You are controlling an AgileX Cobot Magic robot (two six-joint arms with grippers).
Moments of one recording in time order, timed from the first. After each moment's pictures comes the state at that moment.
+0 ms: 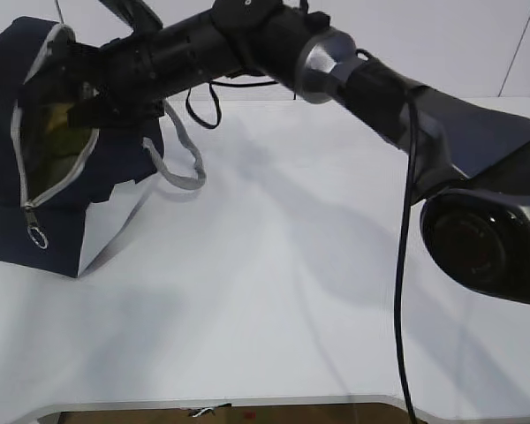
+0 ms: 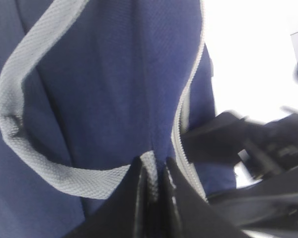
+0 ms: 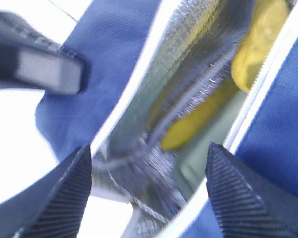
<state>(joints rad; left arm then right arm) 0.25 1.72 -1.44 -0.90 1.13 0.52 0.56 2.58 -2.58 1.08 0.99 -0.36</state>
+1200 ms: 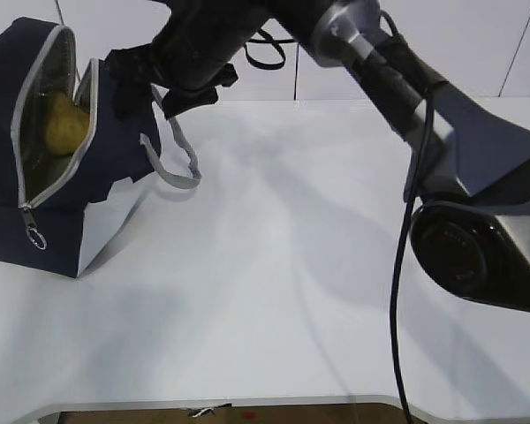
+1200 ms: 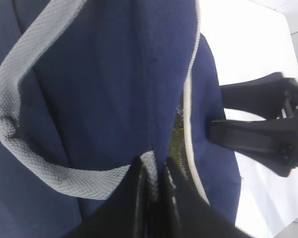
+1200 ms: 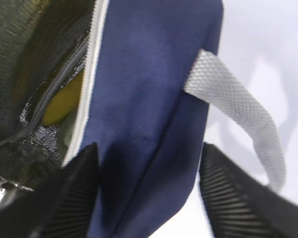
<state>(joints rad) 0.25 1.72 -1.44 -0.90 1.13 0.53 0.55 2.63 -2.92 0.39 1.26 -0.03</state>
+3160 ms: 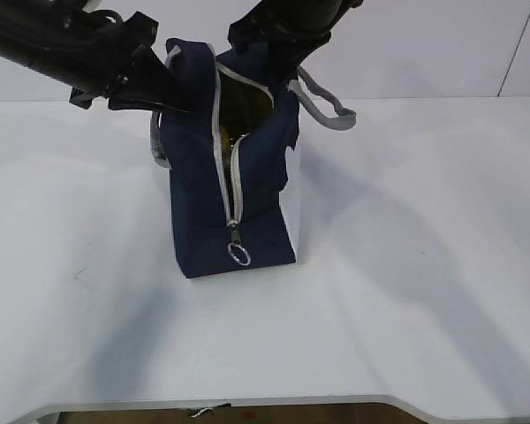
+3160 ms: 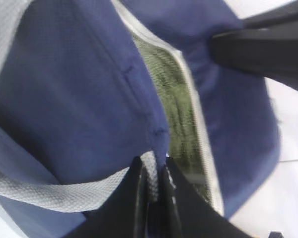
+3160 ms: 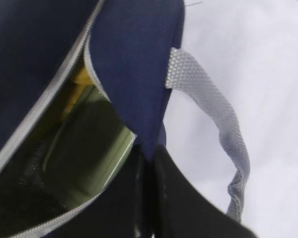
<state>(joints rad) -0.22 1.82 -1.44 -1.02 0.92 0.58 0.50 2.16 -2.32 -0.06 1.29 -0.12</state>
